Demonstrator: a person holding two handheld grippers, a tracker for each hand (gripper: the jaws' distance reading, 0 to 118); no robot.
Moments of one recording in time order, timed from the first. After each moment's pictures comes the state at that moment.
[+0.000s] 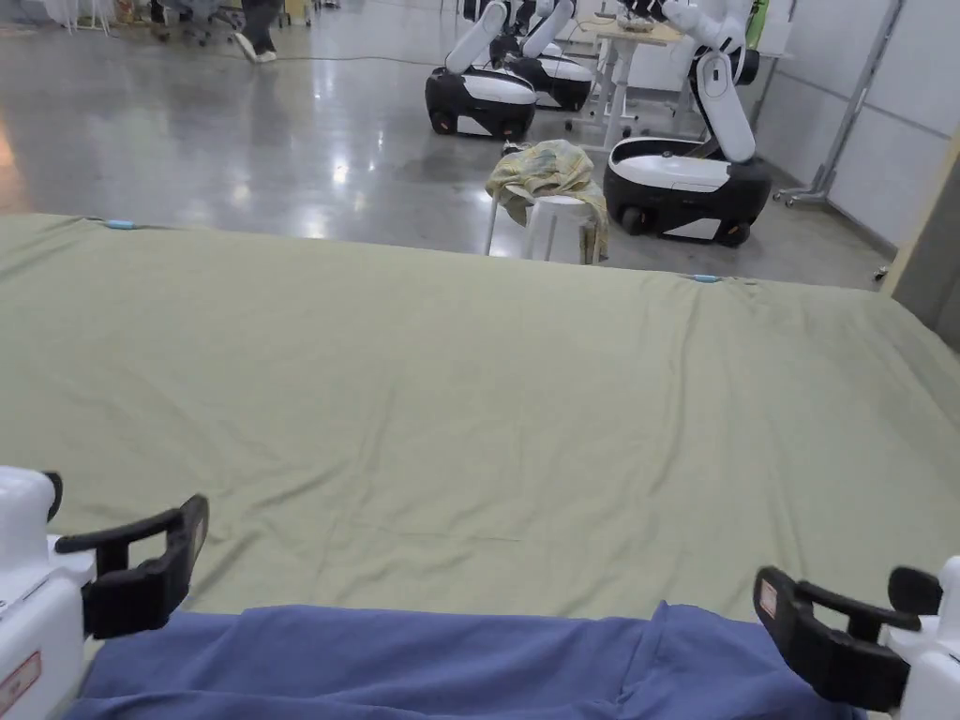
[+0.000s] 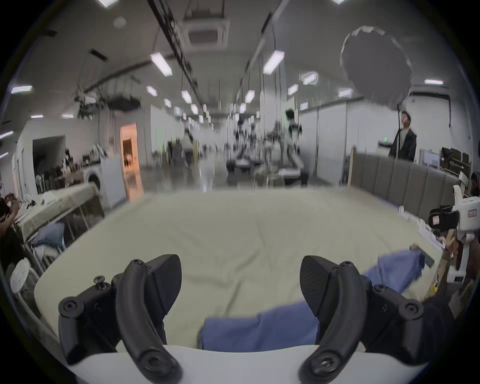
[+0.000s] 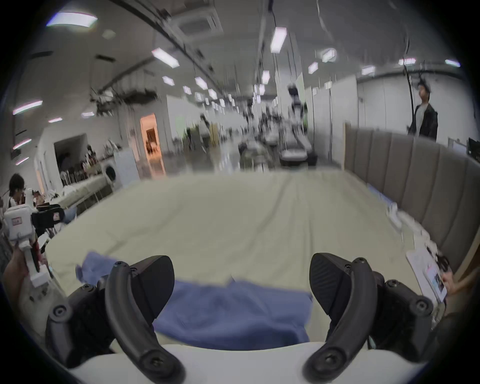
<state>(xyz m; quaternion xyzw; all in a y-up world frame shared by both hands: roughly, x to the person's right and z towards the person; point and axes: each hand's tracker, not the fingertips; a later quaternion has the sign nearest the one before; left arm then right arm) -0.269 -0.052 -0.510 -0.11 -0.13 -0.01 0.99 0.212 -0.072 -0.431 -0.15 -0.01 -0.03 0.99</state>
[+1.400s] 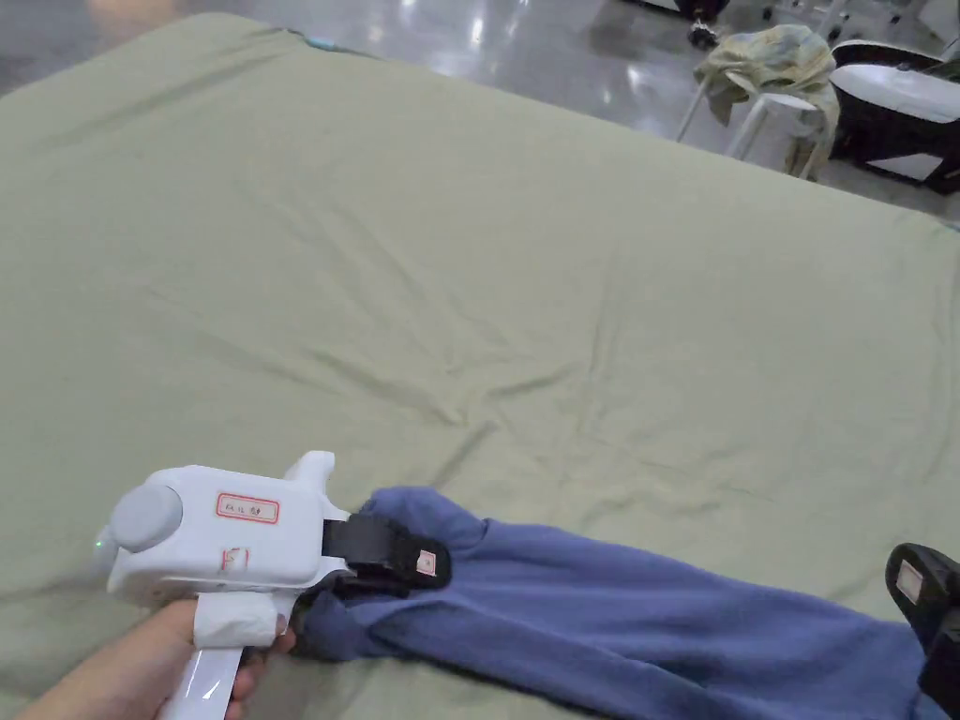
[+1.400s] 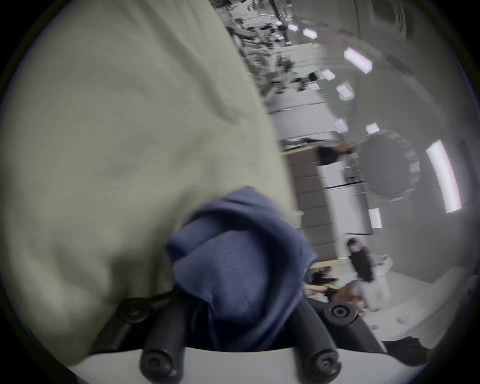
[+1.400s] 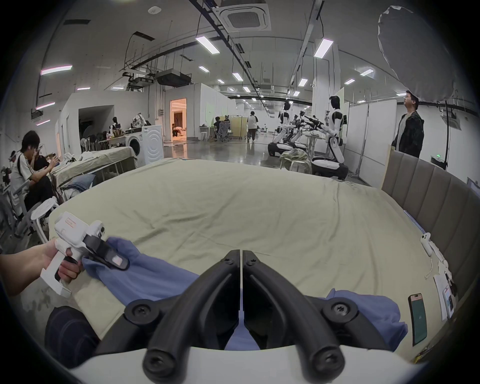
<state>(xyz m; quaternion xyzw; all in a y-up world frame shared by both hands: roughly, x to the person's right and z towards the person) -0.389 -0.262 -0.634 -0.52 -0.29 0.35 0.72 0.034 -0.109 -0.491 -0.21 0.06 0.05 0.98</state>
